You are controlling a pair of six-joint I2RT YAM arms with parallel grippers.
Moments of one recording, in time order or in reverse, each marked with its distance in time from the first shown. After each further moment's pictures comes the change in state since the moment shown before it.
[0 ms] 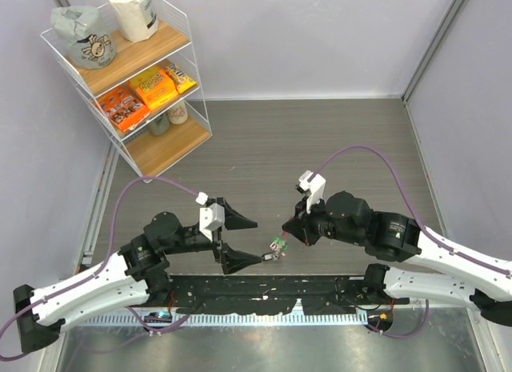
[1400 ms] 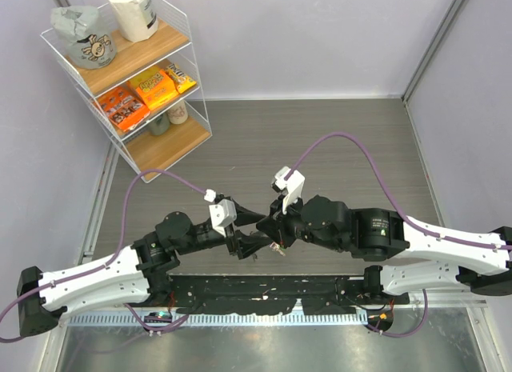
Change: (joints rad) left arm -0.100 0.132 0.031 0.155 -0.228 0.058; right arm 0.265 0.227 0.281 0.010 0.234 0.089
